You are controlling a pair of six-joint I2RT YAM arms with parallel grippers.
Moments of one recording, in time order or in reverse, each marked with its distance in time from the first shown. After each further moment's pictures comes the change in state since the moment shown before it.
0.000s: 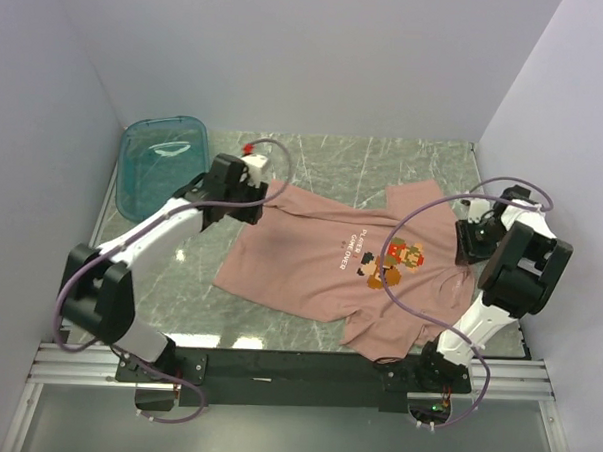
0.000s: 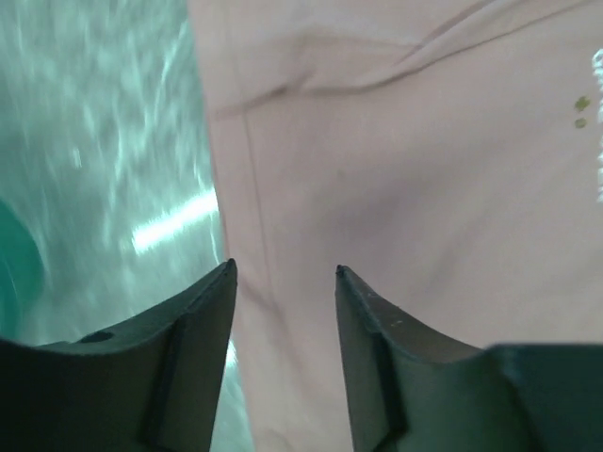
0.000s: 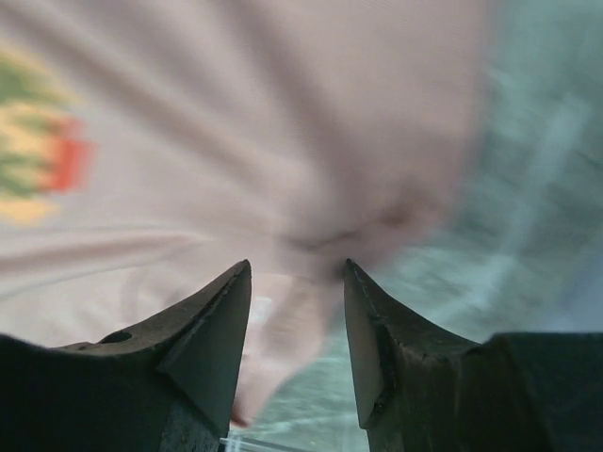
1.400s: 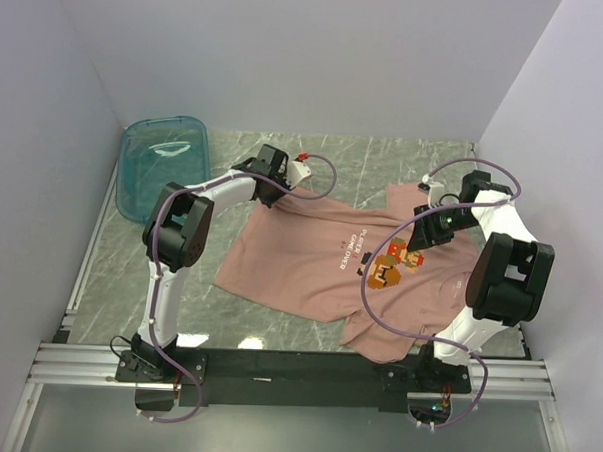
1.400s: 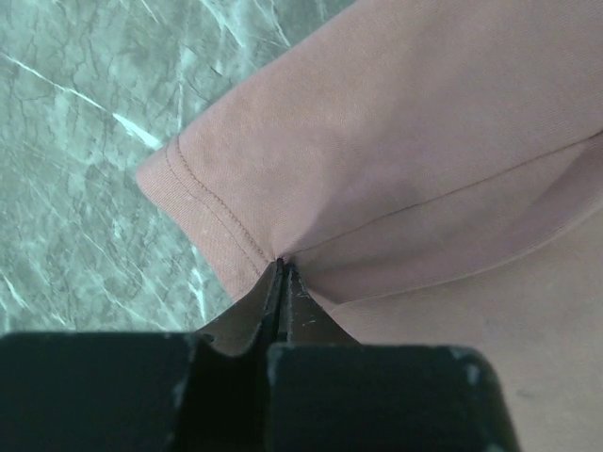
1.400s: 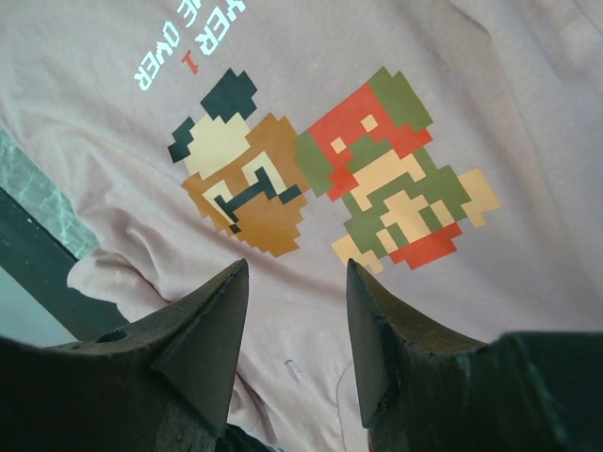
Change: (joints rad) left arm -0.029 0.708 0.502 0.071 -0.035 0.642; right arm 0.261 -0.124 -0.003 -0.156 -0.416 -0.011
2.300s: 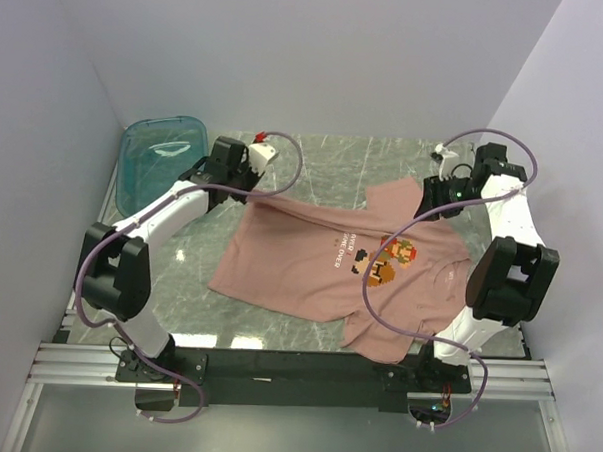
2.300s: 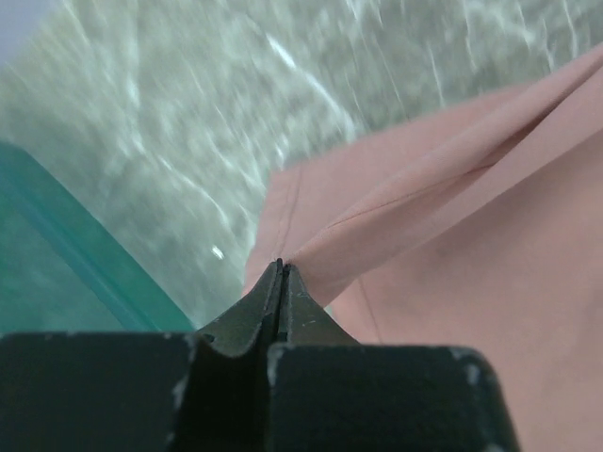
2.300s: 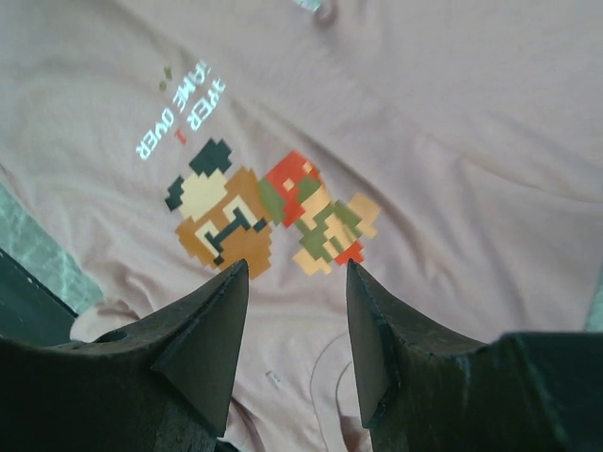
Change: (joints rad) left arm 0.069 -0.508 -0.301 0.013 -0.002 -0.189; right arm 0.000 -0.012 0.195 0.003 -0.011 0.069
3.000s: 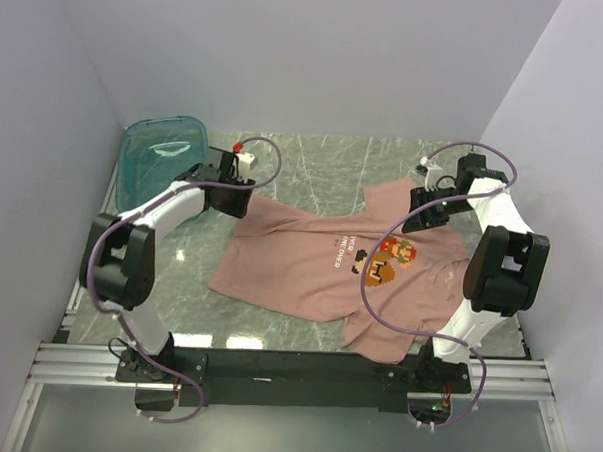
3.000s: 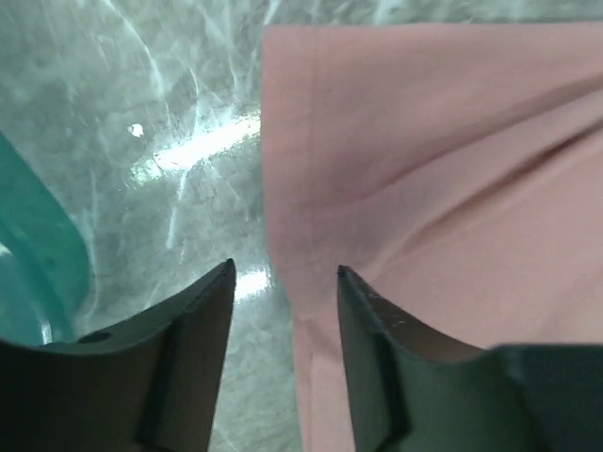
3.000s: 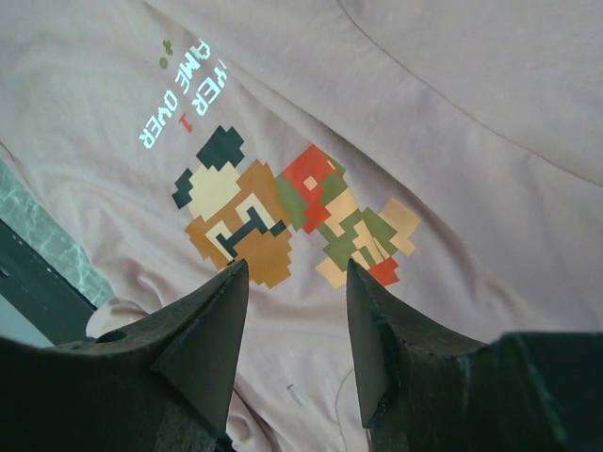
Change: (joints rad) left arm 0.090 0.087 -0.063 -0.108 0.050 -0.310; right arm 0.053 0.080 -0.056 0.043 0.002 0.058
